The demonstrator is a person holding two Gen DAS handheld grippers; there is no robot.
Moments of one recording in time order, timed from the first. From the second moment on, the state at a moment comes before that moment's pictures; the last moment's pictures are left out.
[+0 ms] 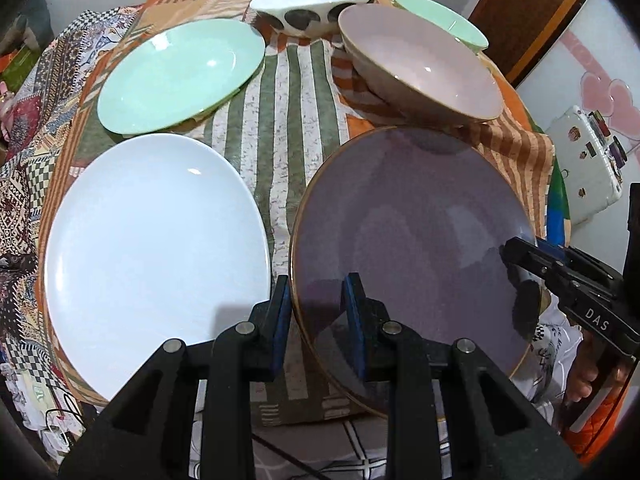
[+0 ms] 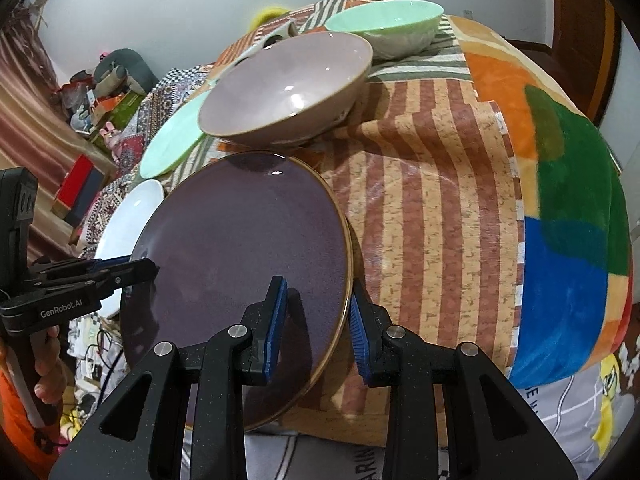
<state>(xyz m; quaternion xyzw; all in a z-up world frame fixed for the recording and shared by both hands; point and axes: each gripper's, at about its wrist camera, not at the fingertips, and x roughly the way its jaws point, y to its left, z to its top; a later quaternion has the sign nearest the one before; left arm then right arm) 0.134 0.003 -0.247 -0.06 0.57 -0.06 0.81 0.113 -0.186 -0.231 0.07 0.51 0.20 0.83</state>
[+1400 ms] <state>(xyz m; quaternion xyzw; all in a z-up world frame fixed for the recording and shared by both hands) 0.057 0.111 -0.132 -0.12 0.37 0.04 0.92 0.107 -0.114 -0.134 0.01 0.39 0.26 0.88</state>
